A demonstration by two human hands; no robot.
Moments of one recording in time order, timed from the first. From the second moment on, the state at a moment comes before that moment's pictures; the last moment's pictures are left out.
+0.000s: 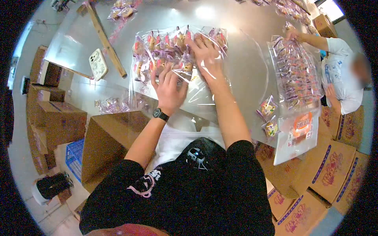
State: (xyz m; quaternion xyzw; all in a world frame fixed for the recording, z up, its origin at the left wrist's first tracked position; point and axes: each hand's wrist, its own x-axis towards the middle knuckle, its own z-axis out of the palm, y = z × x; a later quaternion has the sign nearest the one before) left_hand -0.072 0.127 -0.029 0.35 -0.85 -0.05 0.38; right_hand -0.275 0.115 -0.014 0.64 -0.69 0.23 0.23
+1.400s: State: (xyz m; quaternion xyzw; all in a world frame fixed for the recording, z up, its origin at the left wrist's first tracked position) left_hand -0.072 0.120 0.003 0.47 -0.85 -0.11 0.23; right_hand -0.448 -0.228 -0.002 0.62 -0.72 0.30 0.10
